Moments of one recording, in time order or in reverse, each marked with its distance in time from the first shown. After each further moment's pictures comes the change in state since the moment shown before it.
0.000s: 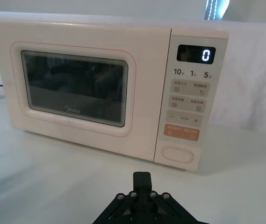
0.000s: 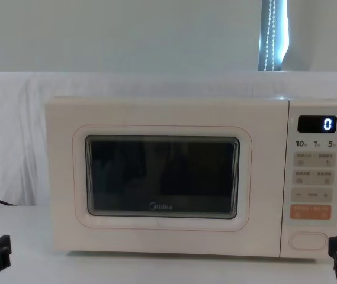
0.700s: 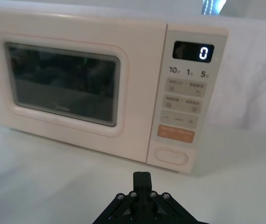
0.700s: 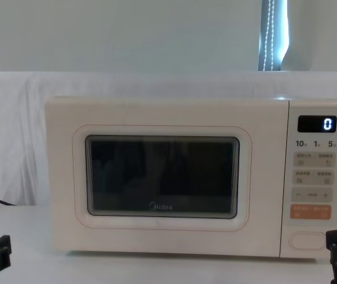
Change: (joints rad) left arm 0.000 0.000 0.000 0.000 0.000 0.000 0.000; right arm 0.043 -0.052 0.035 0.022 -0.055 0.064 0.026
